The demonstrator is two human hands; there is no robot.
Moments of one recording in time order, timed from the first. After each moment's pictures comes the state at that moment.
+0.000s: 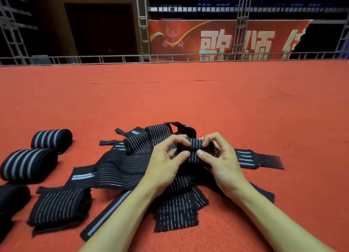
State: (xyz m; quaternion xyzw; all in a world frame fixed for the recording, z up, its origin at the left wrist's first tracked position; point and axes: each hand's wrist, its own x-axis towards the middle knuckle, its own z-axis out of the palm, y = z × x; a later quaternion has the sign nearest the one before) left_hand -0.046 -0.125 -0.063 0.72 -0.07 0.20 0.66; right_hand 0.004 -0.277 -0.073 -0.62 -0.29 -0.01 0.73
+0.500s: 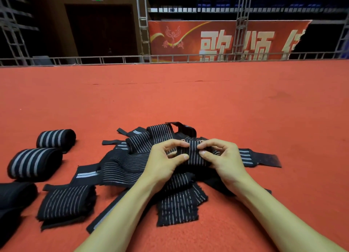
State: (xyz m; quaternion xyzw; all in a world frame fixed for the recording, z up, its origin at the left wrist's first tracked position) left_hand -0.044 -0.117 -0.066 0.74 -0.01 0.18 0.64; right_hand 0.009 -0.283 -0.070 -0.68 -0.23 -0.03 0.70
